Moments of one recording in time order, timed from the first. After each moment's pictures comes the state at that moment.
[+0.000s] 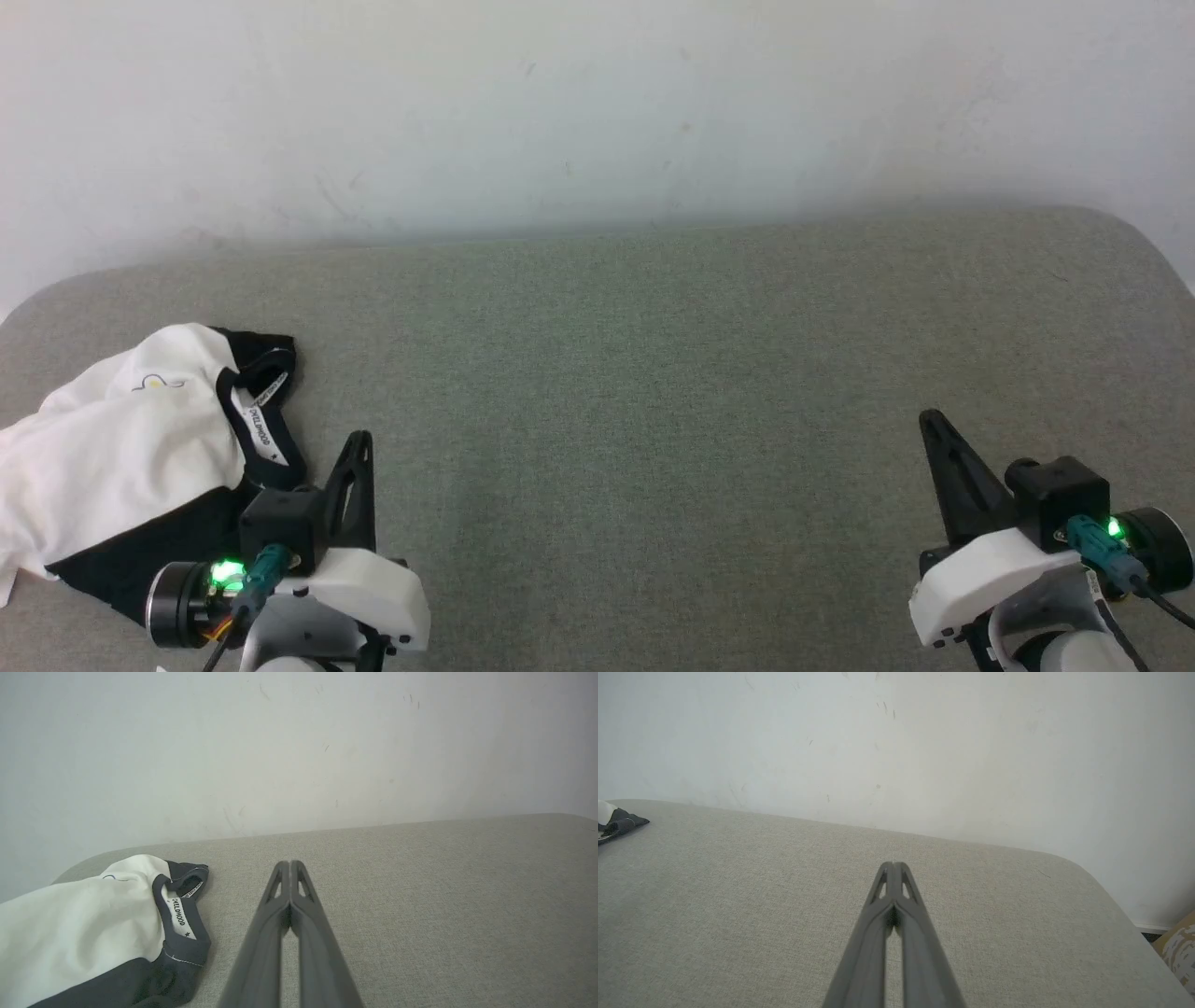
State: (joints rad) left arm 0.01 0.05 0.00 0.00 0.00 0.01 0.00; right arm 0.01 -0.05 0.00 0.00 -0.01 0.13 0.00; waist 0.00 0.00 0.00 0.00
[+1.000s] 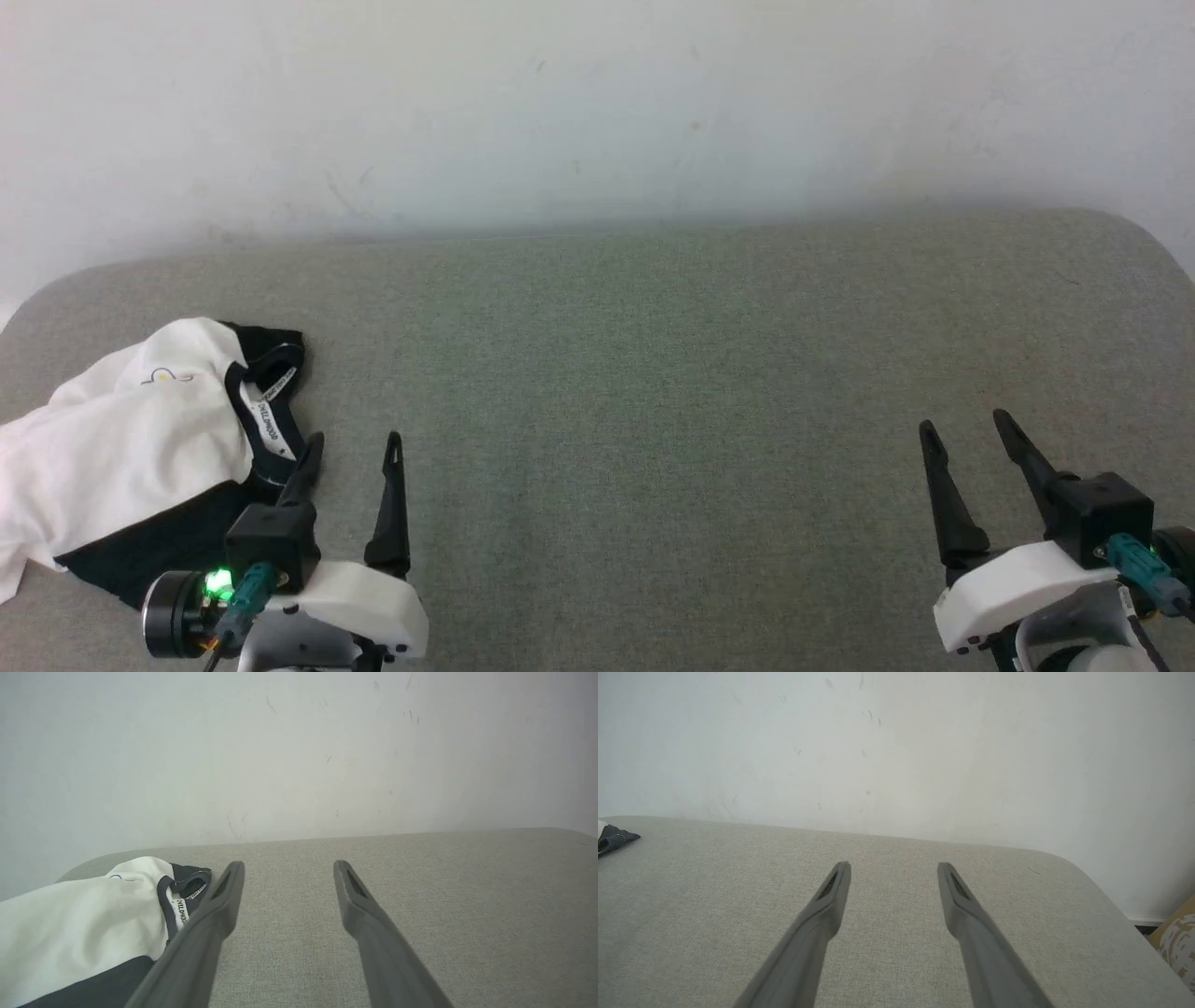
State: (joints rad) left arm 0.04 0.05 0.00 -0.03 -0.03 0.01 -0.04; right arm 0.04 -0.05 -0.04 -0.01 0.02 0.13 -0.04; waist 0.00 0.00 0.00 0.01
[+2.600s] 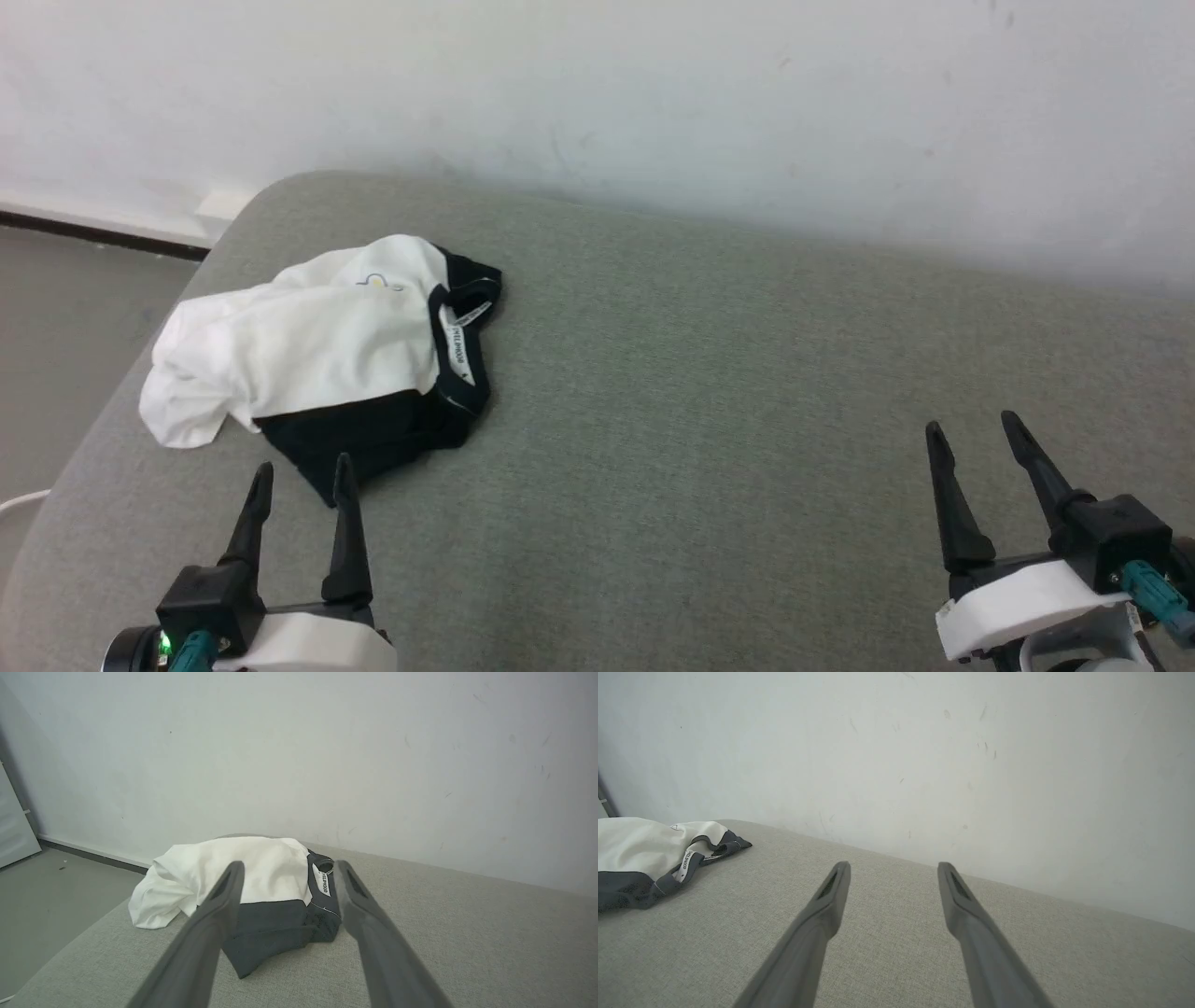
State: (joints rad) left arm 0.13 0.05 0.03 -0.11 -0.11 0.03 -0.14; right arm 0.07 -0.05 -0.05 -0.02 0.04 0.13 -0.13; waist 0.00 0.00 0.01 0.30
